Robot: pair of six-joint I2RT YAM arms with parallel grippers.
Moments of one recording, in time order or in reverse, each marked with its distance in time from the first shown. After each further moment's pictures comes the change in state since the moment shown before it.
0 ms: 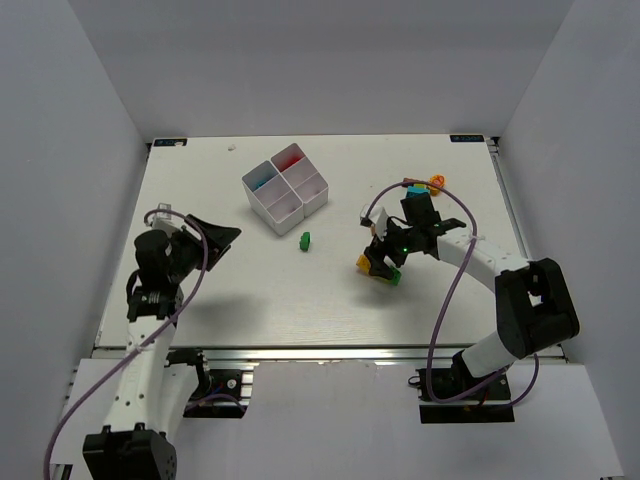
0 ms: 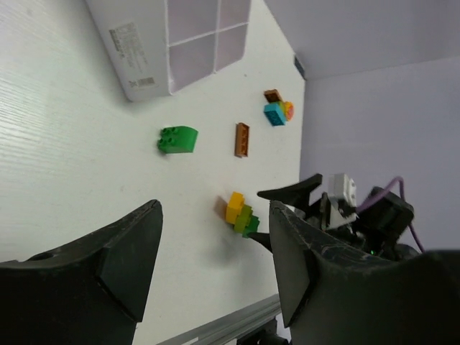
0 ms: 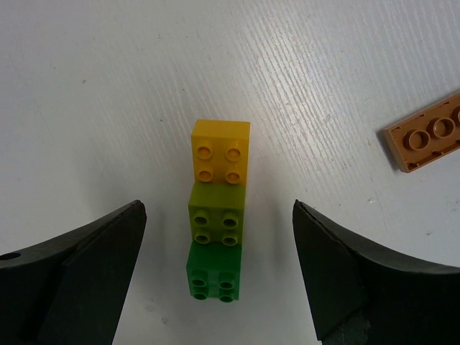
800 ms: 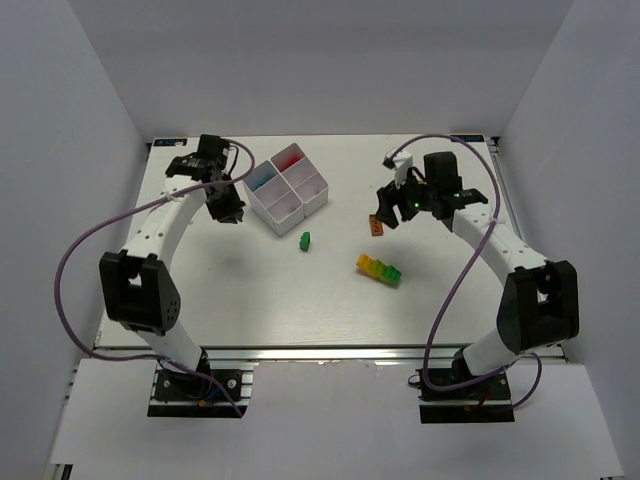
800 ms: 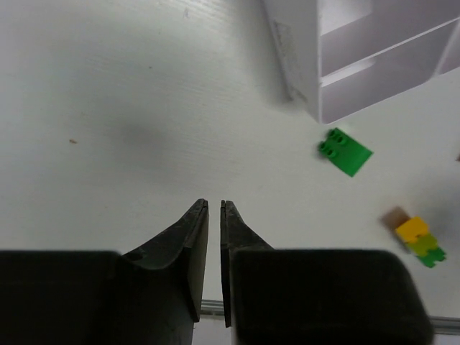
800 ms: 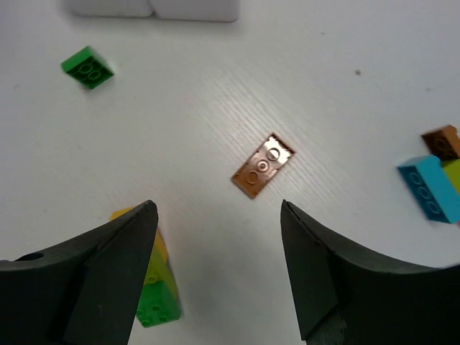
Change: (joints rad) left arm -0.250 0.950 0.992 -0.831 -0.496 0.382; right arm -0.106 0.011 0.258 0.028 0.054 0.263
